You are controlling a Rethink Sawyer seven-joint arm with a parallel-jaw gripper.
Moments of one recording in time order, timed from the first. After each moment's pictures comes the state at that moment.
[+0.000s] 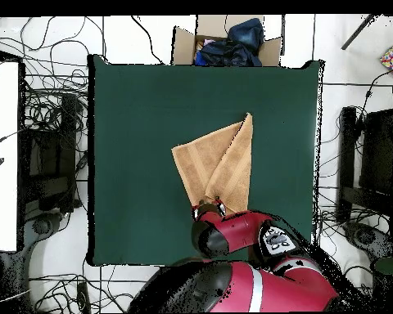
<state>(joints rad) -0.38 -0.44 0.02 1.90 -0.72 -0.11 1.78</state>
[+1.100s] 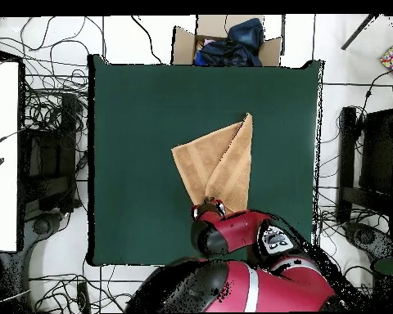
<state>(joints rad) -0.37 -0.44 0.02 1.90 -0.72 -0.11 1.78</state>
